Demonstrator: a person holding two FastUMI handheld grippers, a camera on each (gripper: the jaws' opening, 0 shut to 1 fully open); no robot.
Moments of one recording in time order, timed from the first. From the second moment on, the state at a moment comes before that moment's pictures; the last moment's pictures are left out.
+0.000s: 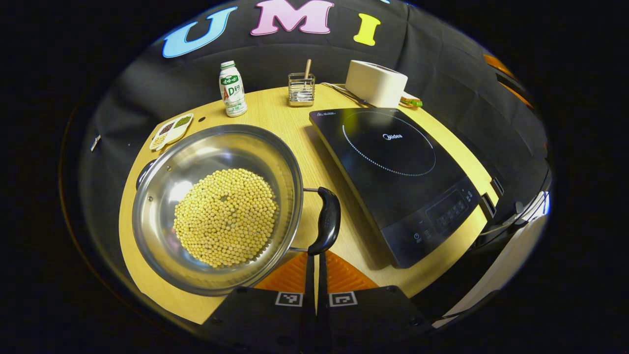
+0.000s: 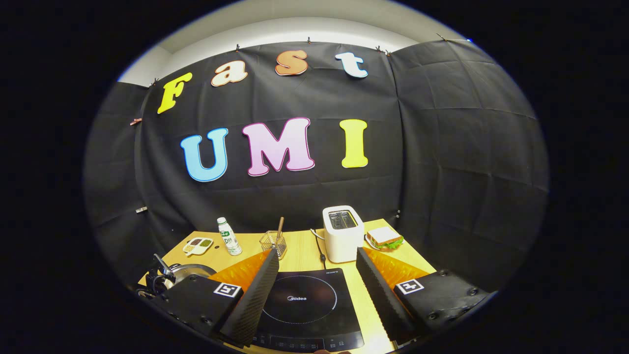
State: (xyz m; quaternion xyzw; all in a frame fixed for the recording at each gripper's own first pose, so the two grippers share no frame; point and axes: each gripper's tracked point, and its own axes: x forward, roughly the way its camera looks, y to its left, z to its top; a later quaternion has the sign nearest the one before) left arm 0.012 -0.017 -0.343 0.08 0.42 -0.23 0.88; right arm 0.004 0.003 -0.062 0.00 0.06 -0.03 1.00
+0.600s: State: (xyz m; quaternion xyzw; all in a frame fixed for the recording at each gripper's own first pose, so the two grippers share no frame) left arm 0.050 -0.040 -0.340 0.06 0.40 -0.21 0.89; right arm 0.003 -0.006 -0.067 -0.01 0.07 -0.04 1.00
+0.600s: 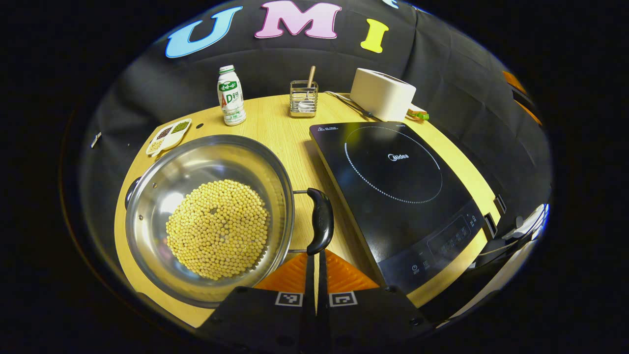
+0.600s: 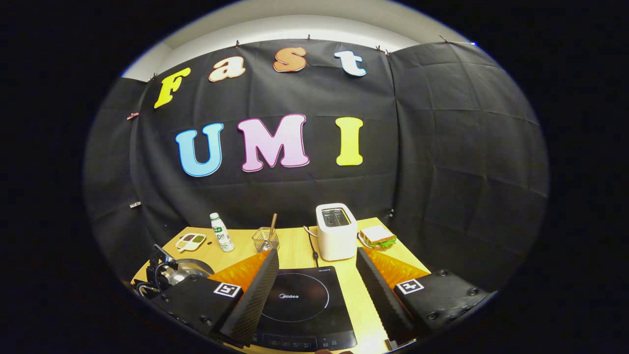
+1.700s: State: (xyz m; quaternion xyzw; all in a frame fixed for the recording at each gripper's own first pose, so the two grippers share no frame) left arm 0.112 -0.060 -0.329 0.01 0.37 -0.18 0.91; right arm -0.010 -0.018 -0.078 -0.02 0.10 -0.06 0.99
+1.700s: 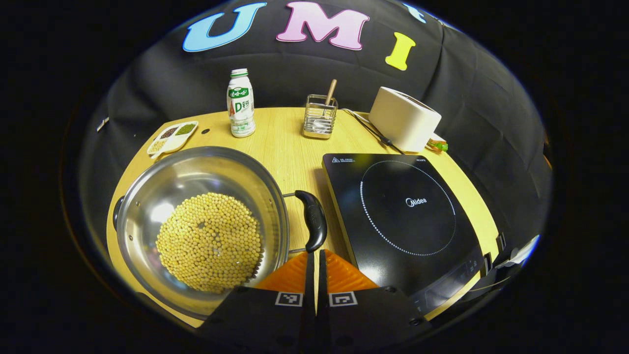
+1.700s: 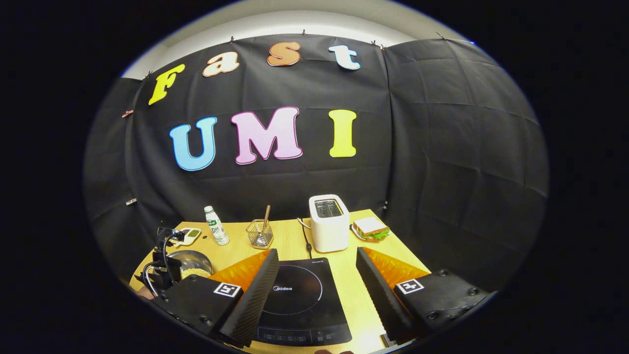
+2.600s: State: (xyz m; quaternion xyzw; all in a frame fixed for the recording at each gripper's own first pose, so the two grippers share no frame) left arm 0.076 0.021 -0.207 -0.06 0.21 -0.17 0.96; right arm 0.016 0.093 -0.133 -0.02 0.18 0.08 0.98
